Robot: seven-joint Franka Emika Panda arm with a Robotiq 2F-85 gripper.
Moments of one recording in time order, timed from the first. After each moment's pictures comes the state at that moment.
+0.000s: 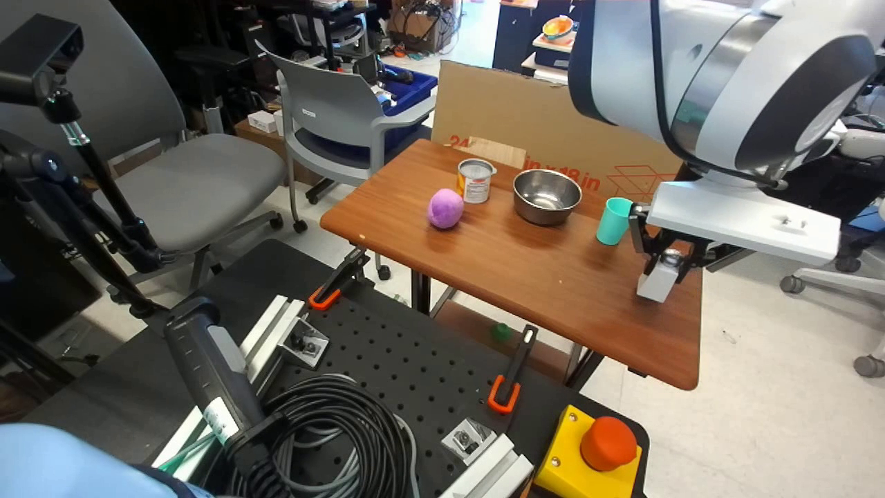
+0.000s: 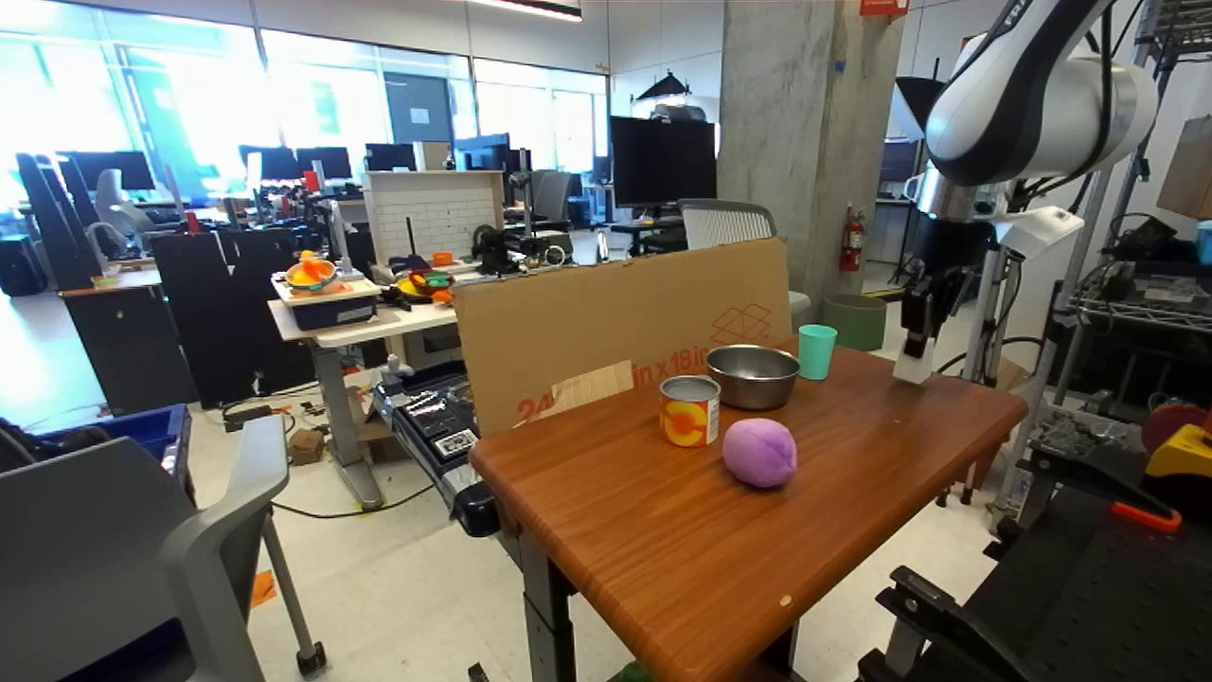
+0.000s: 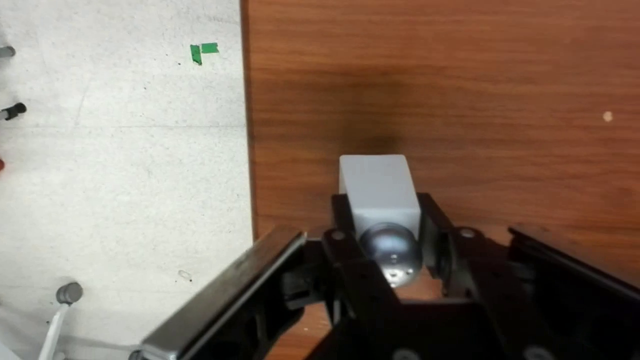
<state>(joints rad) -0.33 0.46 -0.07 -2.20 -0.03 2.79 -0.46</state>
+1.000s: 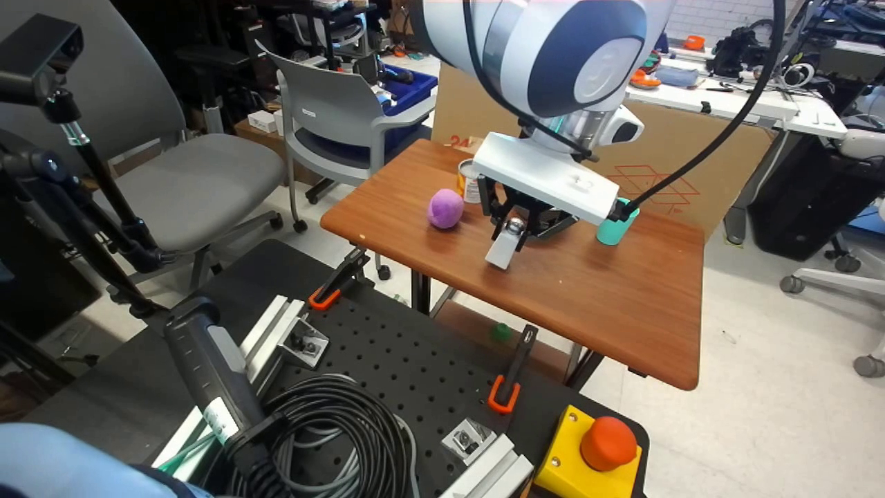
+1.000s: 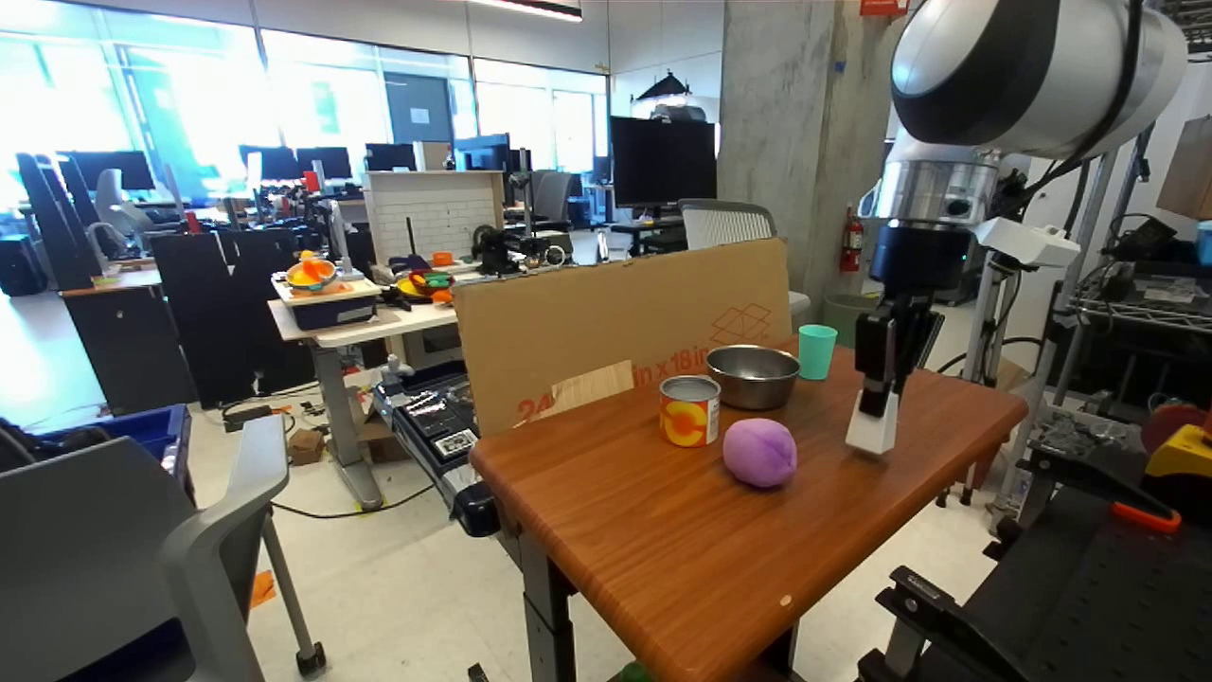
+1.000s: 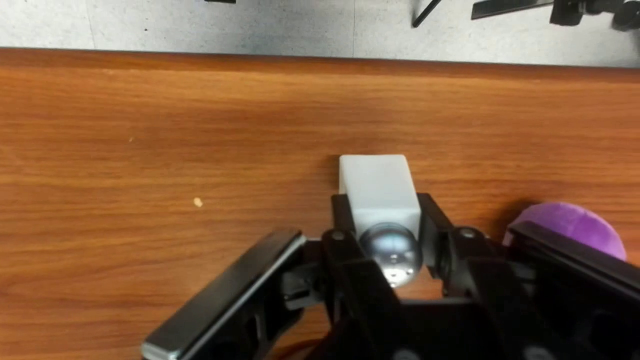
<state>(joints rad) -0.26 0.29 0.14 -2.45 0.21 2.71 -0.42</state>
